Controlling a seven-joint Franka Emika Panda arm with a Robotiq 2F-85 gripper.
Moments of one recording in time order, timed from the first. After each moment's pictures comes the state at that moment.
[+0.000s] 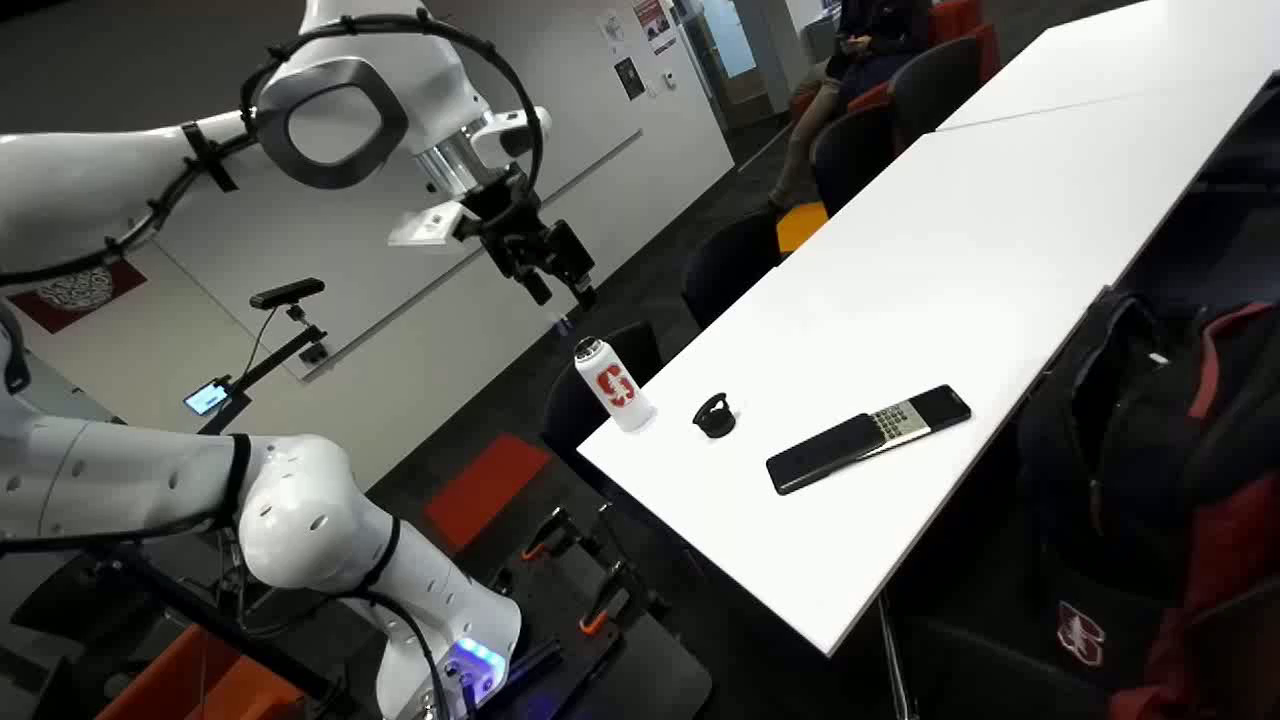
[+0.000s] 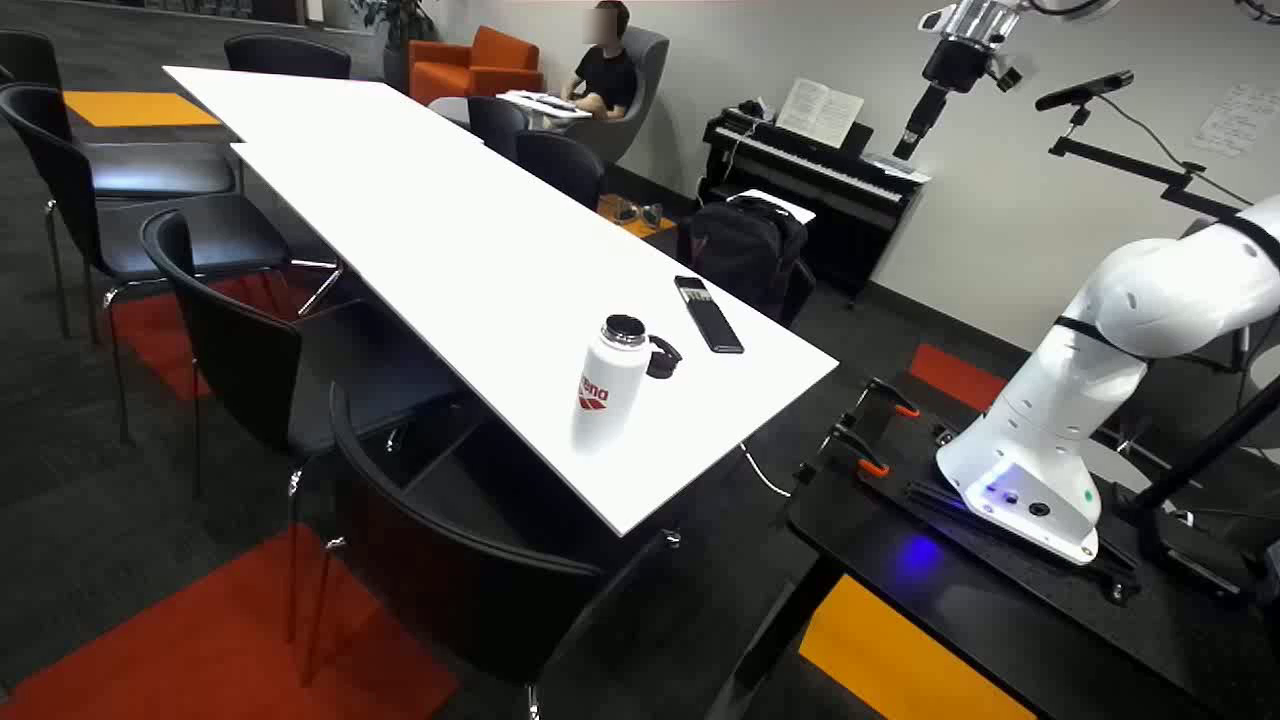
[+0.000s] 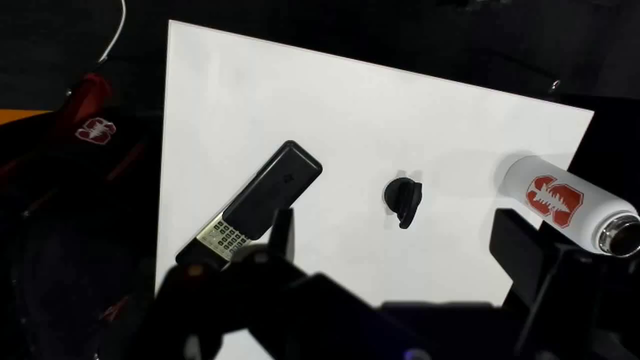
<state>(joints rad) -0.05 -0.60 -0.32 -2.40 -0.05 1.86 -0.45</state>
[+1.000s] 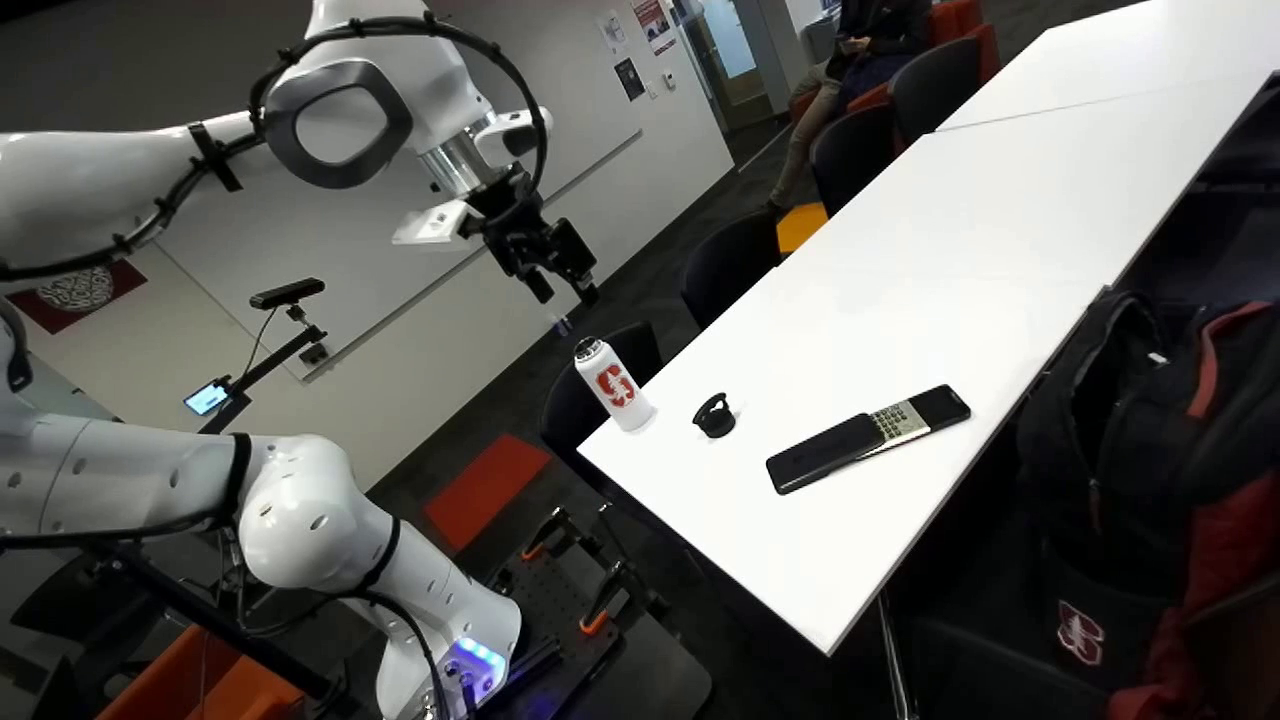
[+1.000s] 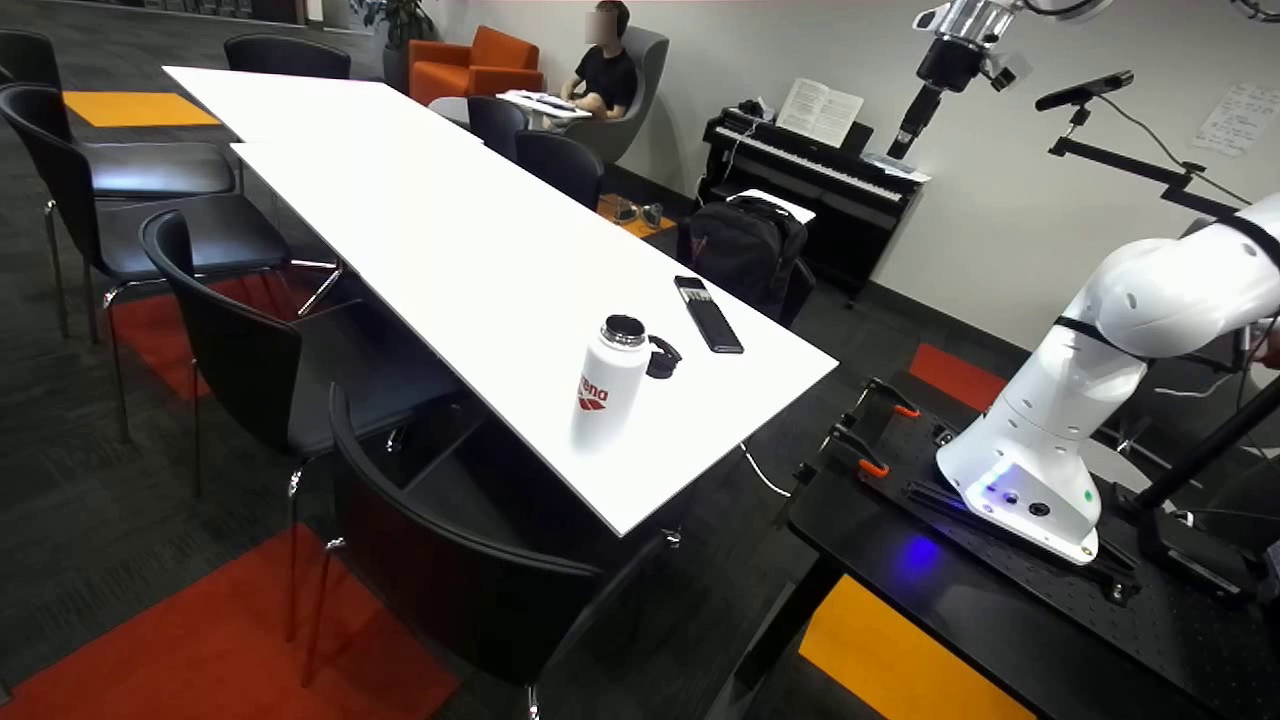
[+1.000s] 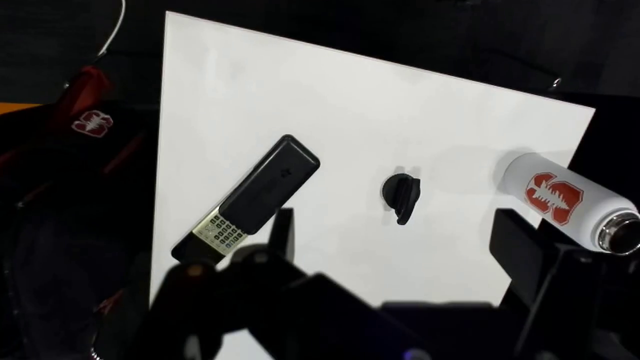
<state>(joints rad) -0.05 -0.59 -0.30 -2.40 -0.04 1.87 -0.44</state>
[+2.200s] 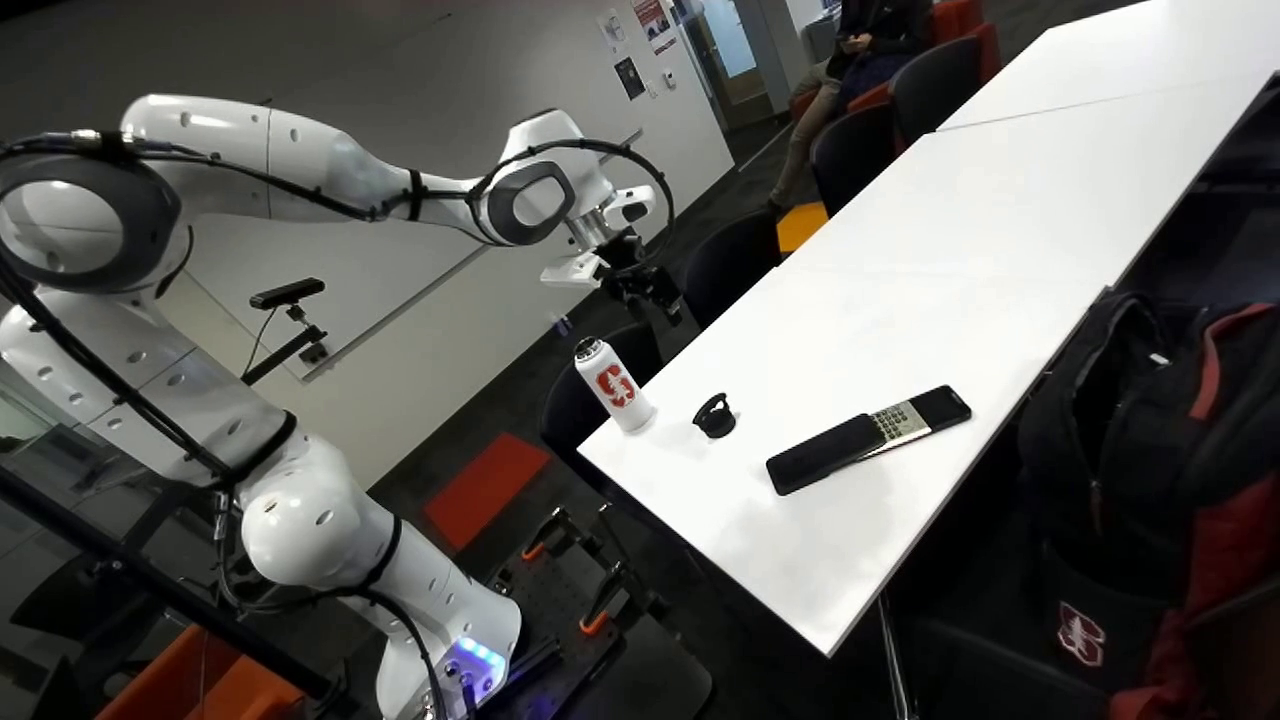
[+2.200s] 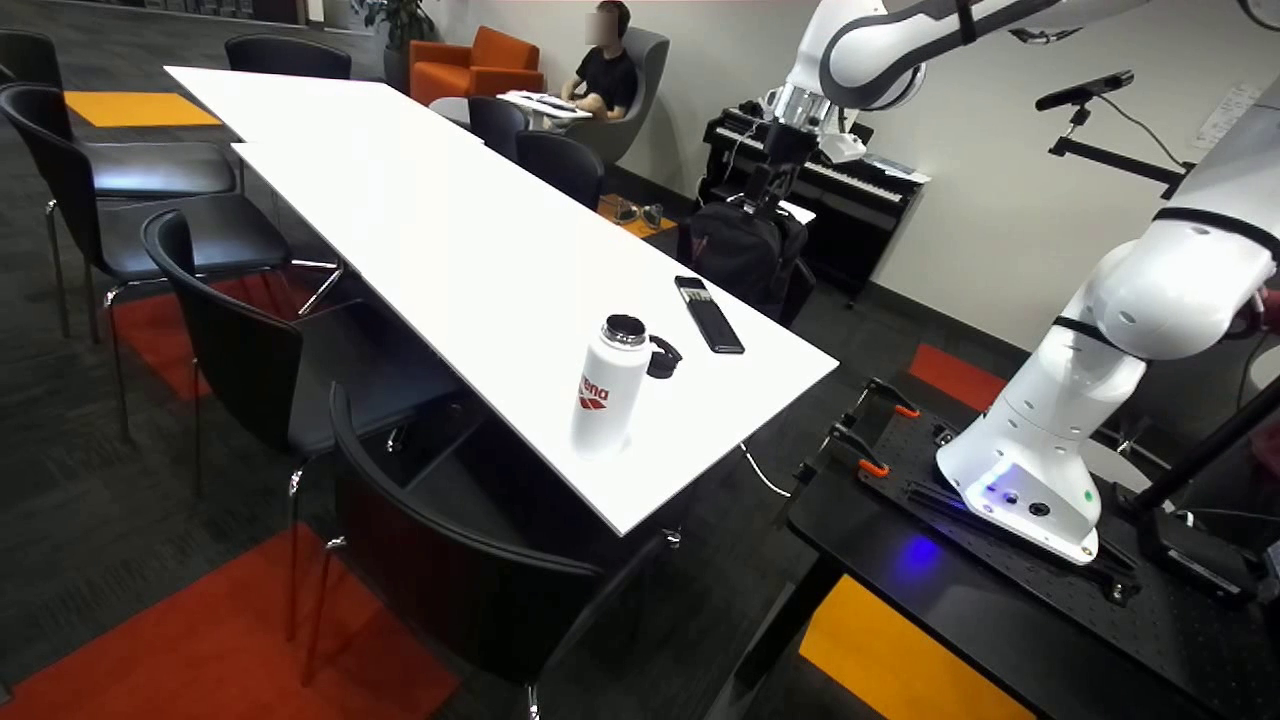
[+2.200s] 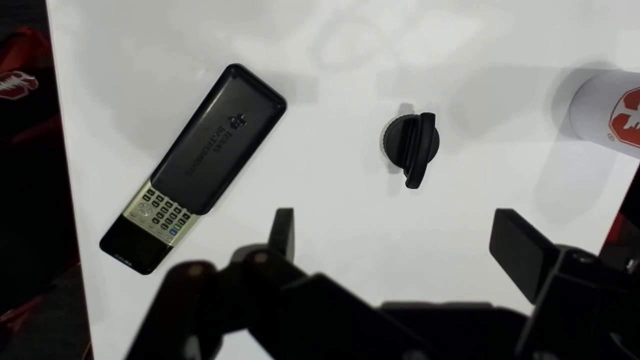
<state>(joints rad) 0.00 -0.05 -0.06 -2.33 0.02 2.34 -0.13</state>
